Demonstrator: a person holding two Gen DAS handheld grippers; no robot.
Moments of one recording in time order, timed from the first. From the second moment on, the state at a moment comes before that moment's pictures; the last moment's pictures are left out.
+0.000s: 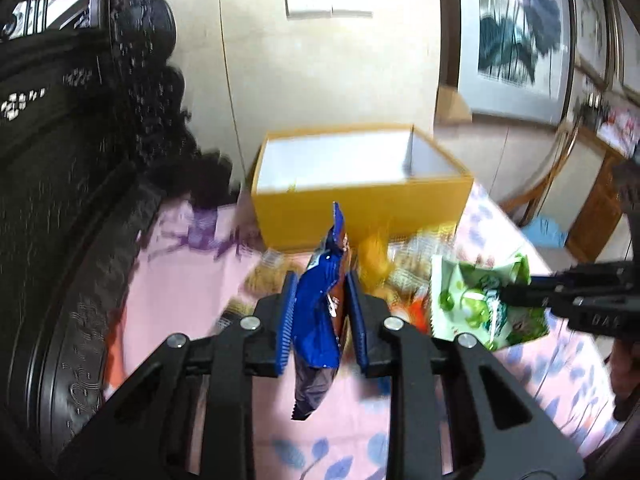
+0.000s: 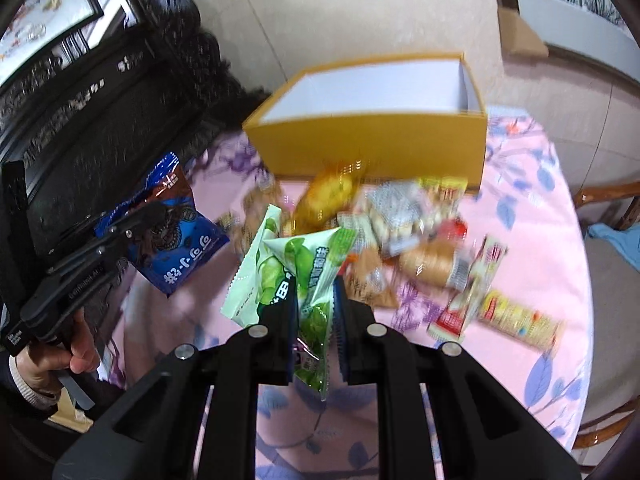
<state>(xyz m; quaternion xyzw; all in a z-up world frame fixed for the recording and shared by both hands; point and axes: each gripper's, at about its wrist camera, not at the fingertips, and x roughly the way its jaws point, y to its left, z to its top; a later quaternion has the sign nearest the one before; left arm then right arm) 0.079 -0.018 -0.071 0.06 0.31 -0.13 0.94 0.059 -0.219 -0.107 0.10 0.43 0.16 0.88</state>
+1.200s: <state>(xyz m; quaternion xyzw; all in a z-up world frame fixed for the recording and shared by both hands) 0.315 -0.068 -0.005 0.00 0.24 -0.11 0.96 0.289 -0.279 -0.066 0.10 0.34 0.08 0.93</state>
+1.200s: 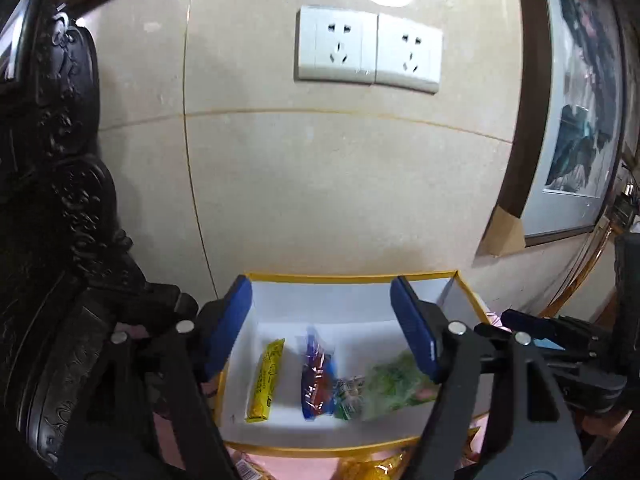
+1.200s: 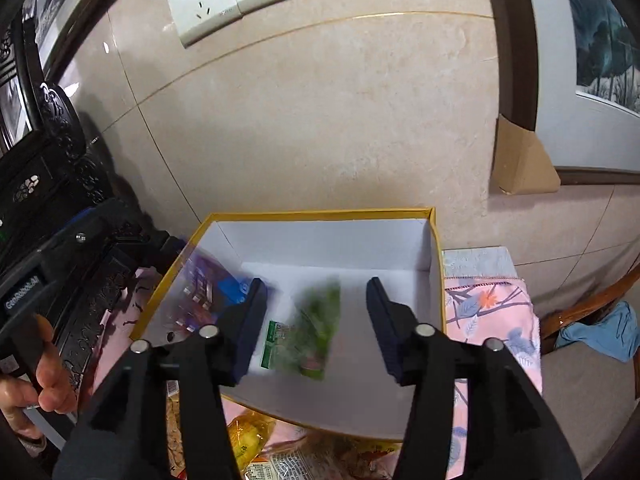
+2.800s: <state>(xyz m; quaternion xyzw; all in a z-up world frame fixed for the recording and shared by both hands) 0.113 -0.061 -0.148 0.07 0.42 -0.12 0.90 0.084 -0.319 -0.217 -0.13 0.52 0.18 0.83</state>
